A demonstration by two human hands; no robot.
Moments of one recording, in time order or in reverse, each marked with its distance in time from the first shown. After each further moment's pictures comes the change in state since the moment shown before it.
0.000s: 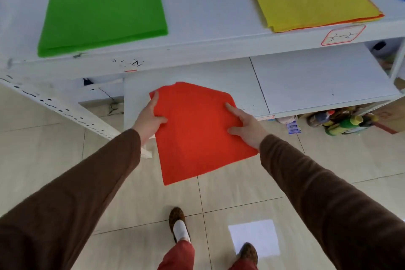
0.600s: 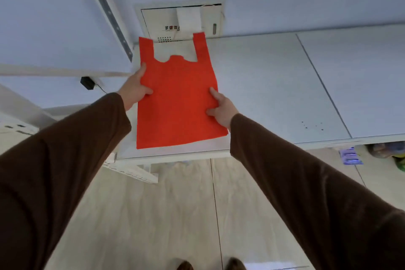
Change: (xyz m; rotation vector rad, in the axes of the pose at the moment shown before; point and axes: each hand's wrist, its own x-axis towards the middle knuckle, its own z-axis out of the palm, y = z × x) left_hand 0.301 -0.132 -0.107 0.197 0.136 0.096; right_hand 0.327 0.076 0.145 -0.100 0.034 -0.060
